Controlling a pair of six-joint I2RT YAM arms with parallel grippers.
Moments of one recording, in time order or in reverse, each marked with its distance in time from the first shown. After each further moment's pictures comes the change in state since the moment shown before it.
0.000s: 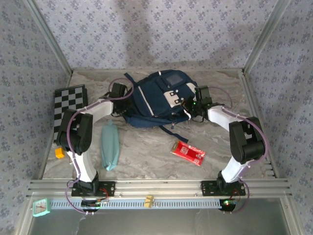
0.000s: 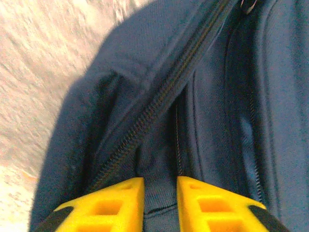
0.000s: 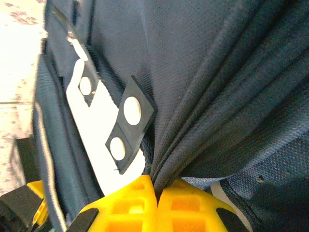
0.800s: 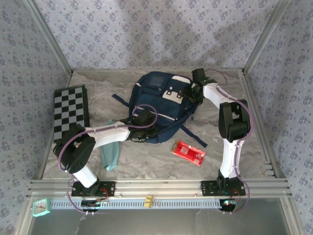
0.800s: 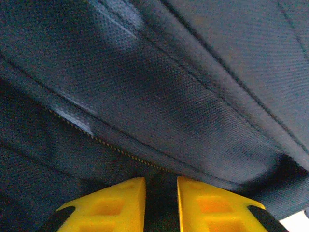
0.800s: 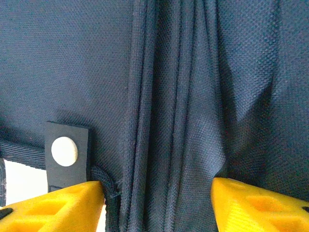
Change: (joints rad) left arm -0.489 -0.192 -0.281 0.038 -0.013 -0.376; right arm -0.066 0.409 0.621 -0.536 0.102 -0.404
